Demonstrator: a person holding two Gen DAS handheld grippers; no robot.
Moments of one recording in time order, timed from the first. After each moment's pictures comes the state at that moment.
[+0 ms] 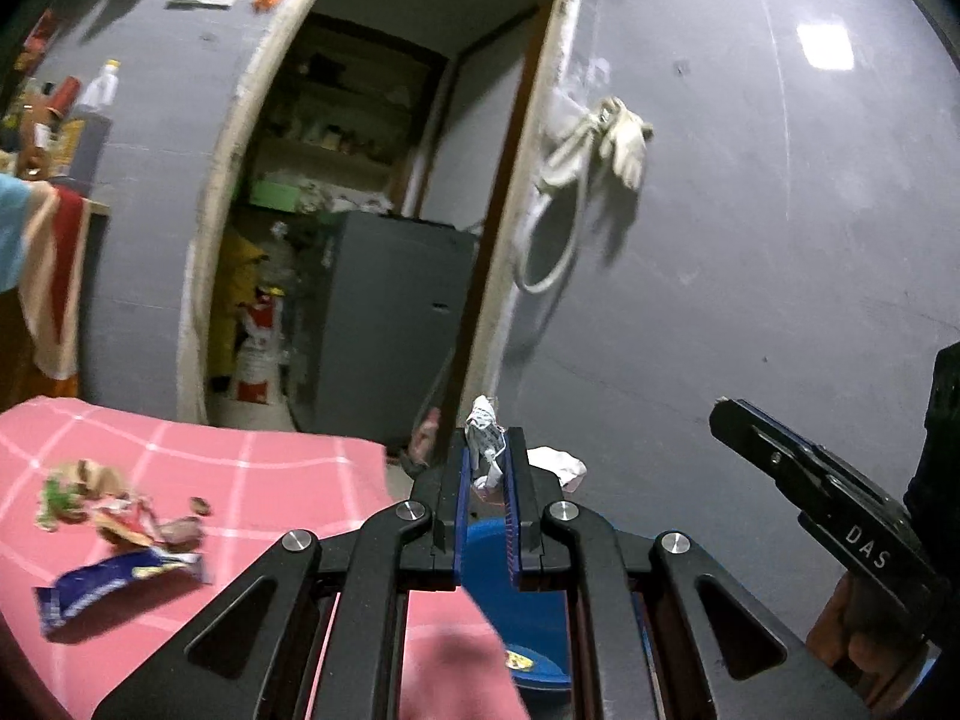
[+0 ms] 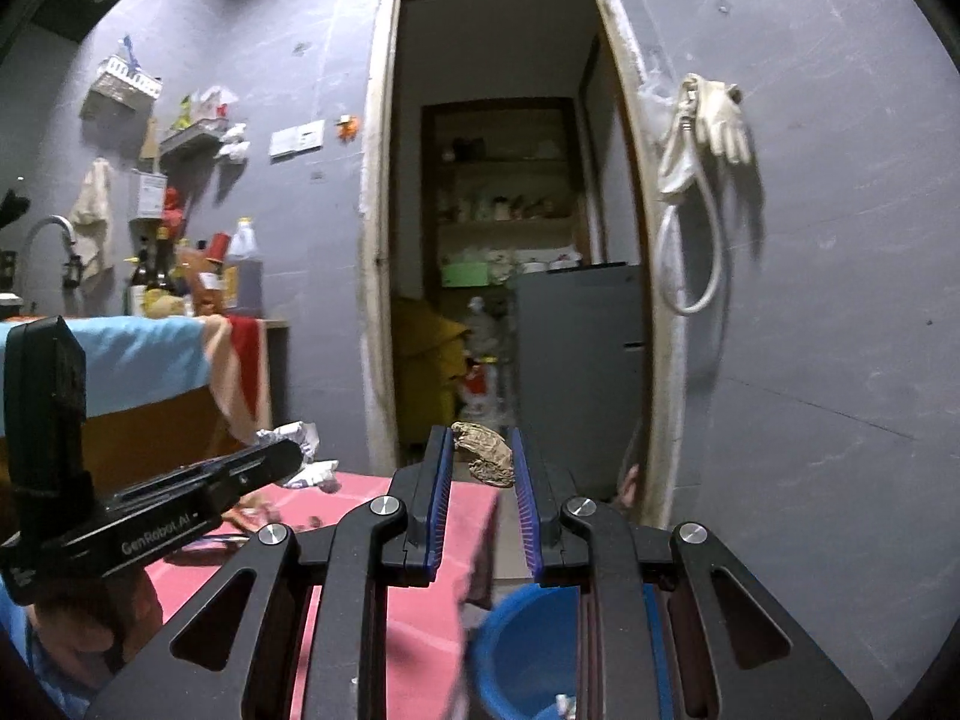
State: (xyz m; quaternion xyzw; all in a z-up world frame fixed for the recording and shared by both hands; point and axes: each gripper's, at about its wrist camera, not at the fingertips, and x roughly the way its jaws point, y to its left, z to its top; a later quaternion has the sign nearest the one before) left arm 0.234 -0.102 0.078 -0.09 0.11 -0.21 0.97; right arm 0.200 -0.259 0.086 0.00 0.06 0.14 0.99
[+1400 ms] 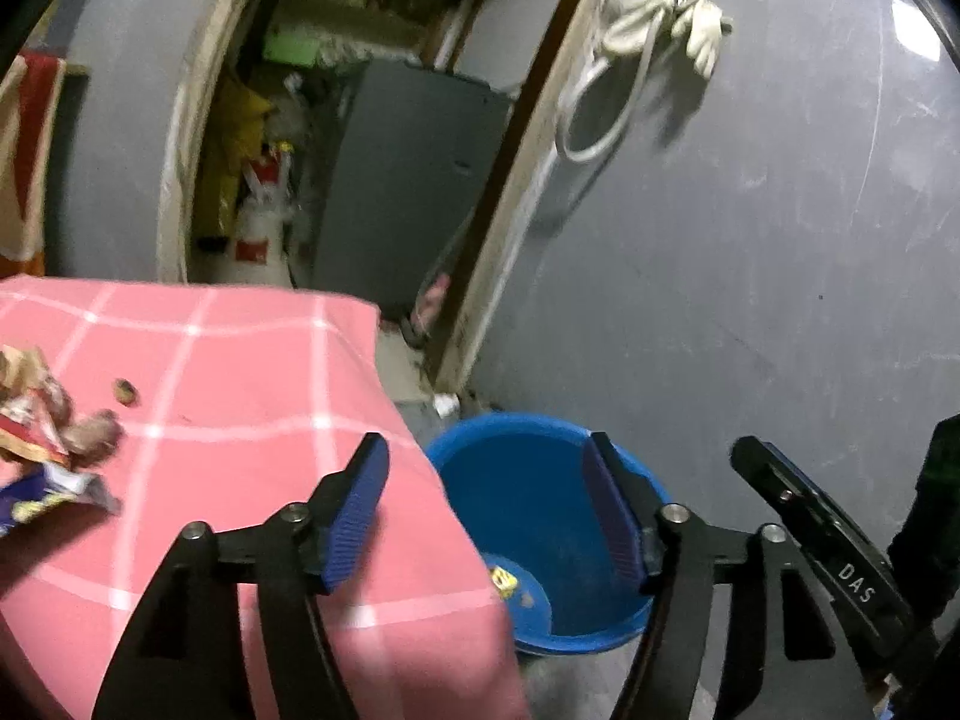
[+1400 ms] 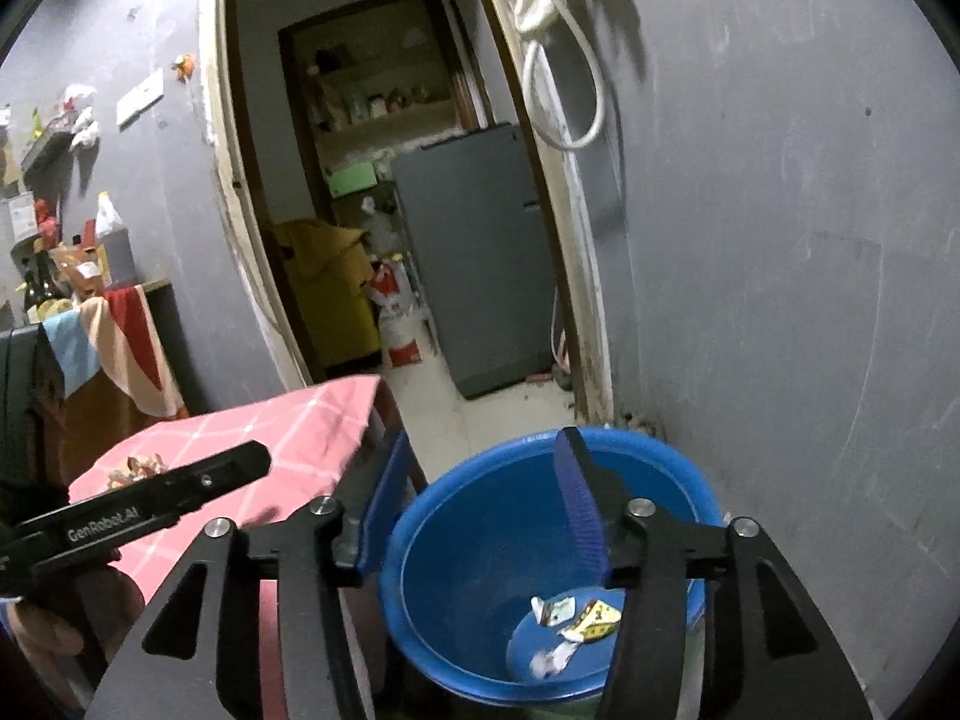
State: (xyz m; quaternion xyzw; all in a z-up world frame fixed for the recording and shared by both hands) left arm 0.306 -0.110 0.027 -0.12 0.26 -0.20 0.94; right arm 0.251 -0.312 0.030 0.08 0.19 0.06 0.98
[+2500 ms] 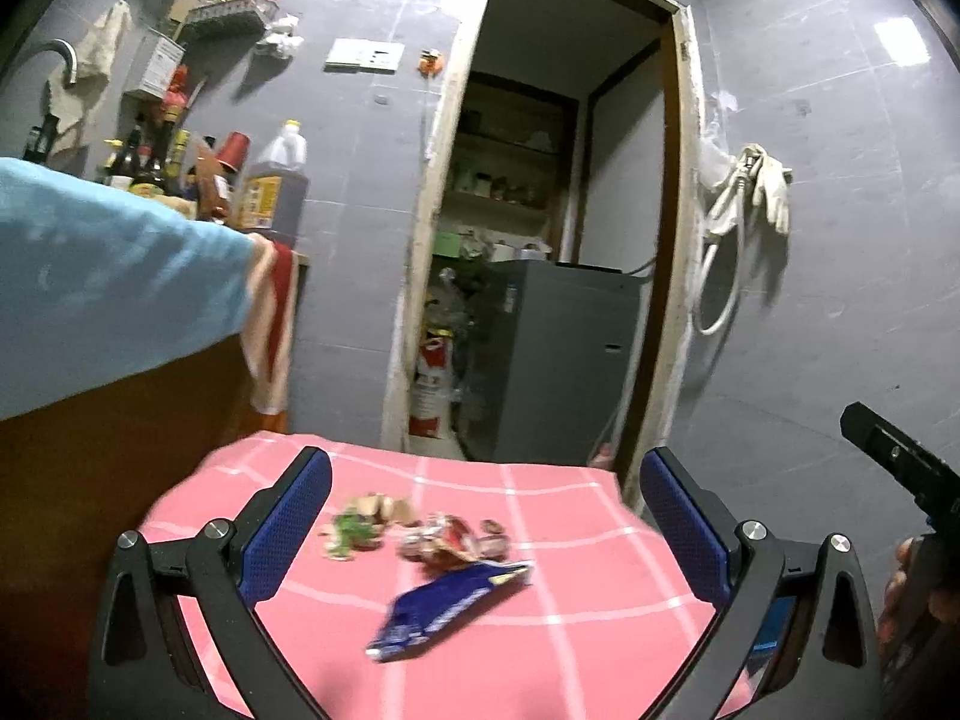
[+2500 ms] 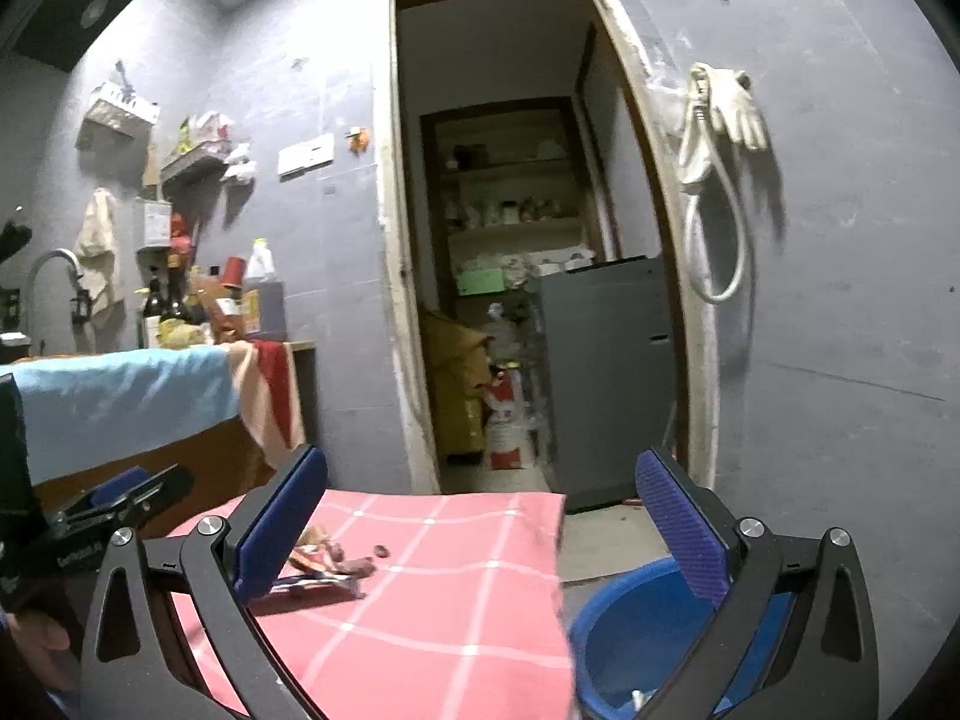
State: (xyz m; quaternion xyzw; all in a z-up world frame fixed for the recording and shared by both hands) left arm 0.161 0.049 0.070 -0.08 0.07 -0.01 0.99; right arm 0.195 -0.183 0.090 0.04 0.05 0.18 0.98
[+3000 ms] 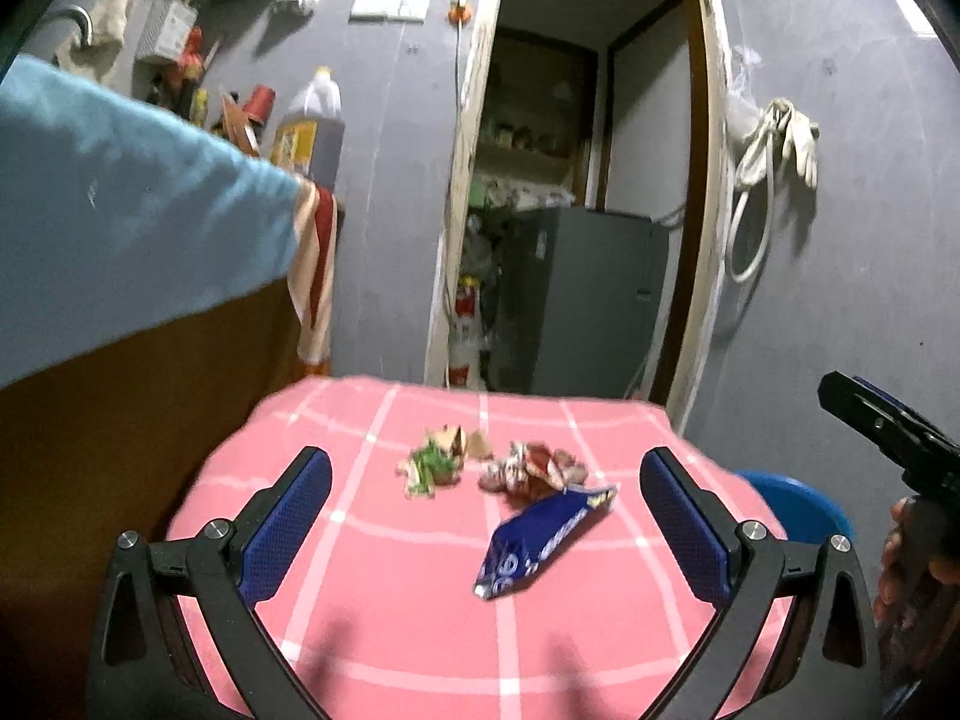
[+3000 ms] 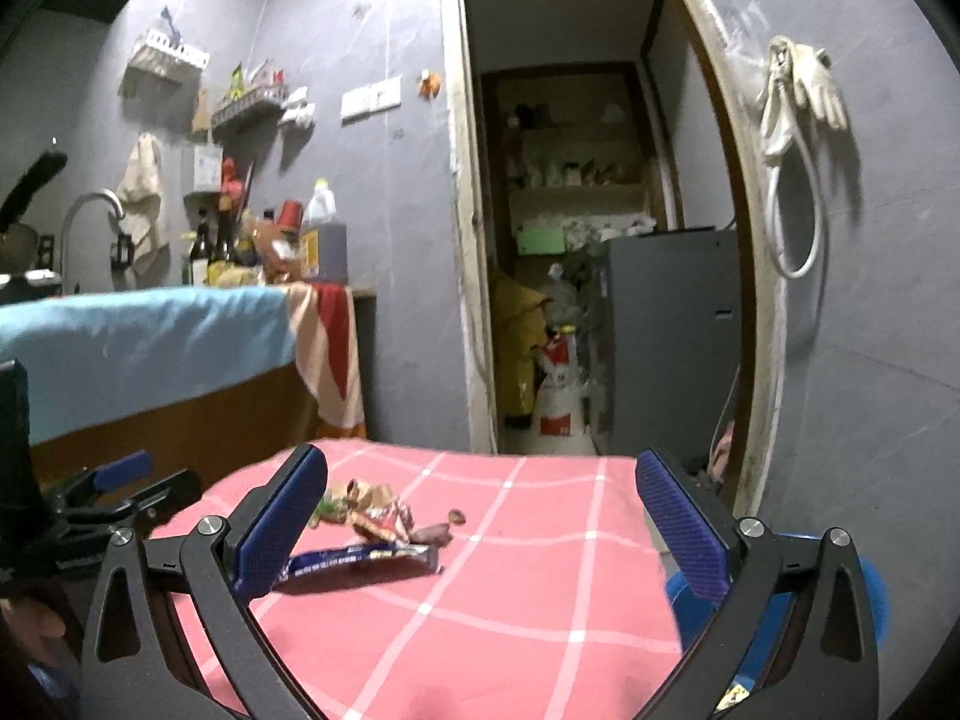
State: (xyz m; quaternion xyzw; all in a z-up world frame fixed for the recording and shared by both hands) left arm 0.161 0.091 0.030 -0.07 0.14 0.00 0.99; right arm 0.210 -0.125 0.064 0.00 0.11 0.23 0.97
